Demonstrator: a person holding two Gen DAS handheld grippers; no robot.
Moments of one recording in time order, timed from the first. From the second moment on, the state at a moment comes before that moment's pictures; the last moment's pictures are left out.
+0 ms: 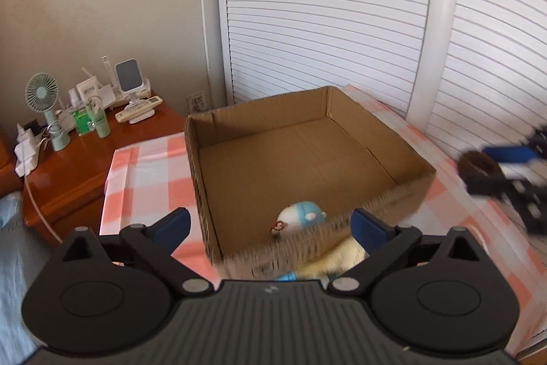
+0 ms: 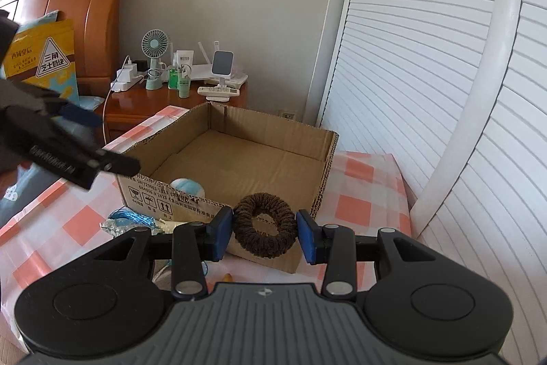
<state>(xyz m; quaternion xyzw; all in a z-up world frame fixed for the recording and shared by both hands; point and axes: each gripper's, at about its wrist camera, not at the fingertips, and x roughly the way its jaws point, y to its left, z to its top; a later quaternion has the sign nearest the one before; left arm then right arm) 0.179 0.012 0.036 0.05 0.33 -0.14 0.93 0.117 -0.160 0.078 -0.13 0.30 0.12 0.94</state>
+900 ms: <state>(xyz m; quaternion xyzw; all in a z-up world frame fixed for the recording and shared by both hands) 0.078 0.032 0.006 0.07 0.32 -0.10 0.94 0.251 -0.111 0.076 -0.14 0.34 0.08 0.93</state>
